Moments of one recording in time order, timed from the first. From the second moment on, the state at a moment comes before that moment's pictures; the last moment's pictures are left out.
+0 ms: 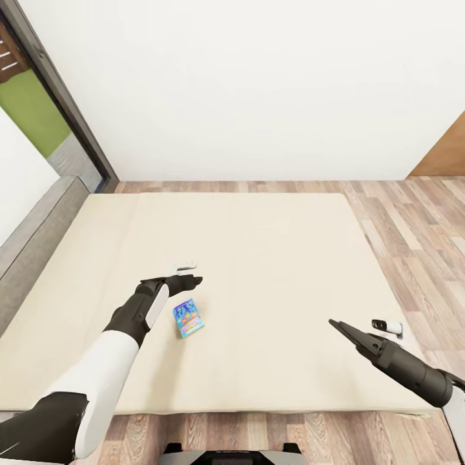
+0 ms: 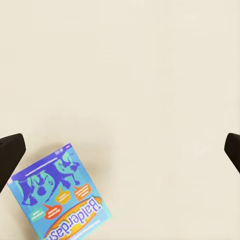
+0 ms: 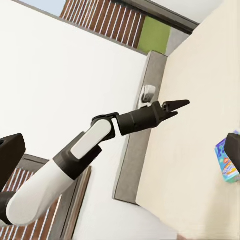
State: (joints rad) left arm -0.95 -0.06 -0.03 -0.70 0.17 0.52 -0.06; right arm -0.19 -0.20 -0.39 -1.58 -0.70 0.87 1.14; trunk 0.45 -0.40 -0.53
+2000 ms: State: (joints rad) left arm -1.03 -0.07 -0.03 -0.71 0.18 0.53 -0.06; right arm -0.19 -0.19 -0.32 -1.58 -0.70 0.81 1.11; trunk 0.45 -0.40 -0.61
